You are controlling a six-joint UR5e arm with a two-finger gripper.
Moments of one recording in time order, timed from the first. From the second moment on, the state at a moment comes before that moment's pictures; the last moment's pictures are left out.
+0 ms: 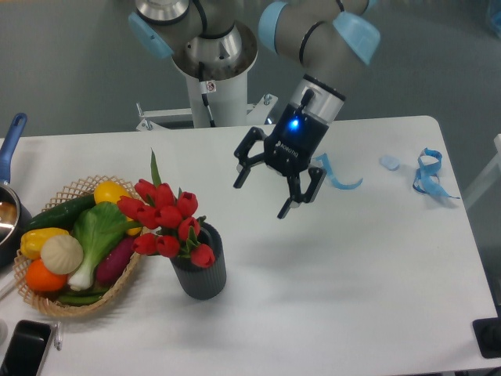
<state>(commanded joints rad) 2.69 -1.73 -1.93 -0.82 0.65 1.33</state>
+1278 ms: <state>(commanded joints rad) 2.52 -1.81 -1.92 -0.79 0.66 1.29</state>
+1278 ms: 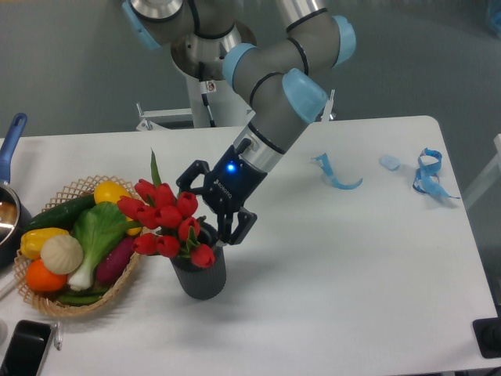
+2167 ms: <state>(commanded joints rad) 2.51 -1.80 -1.90 -0.79 0.66 1.28</state>
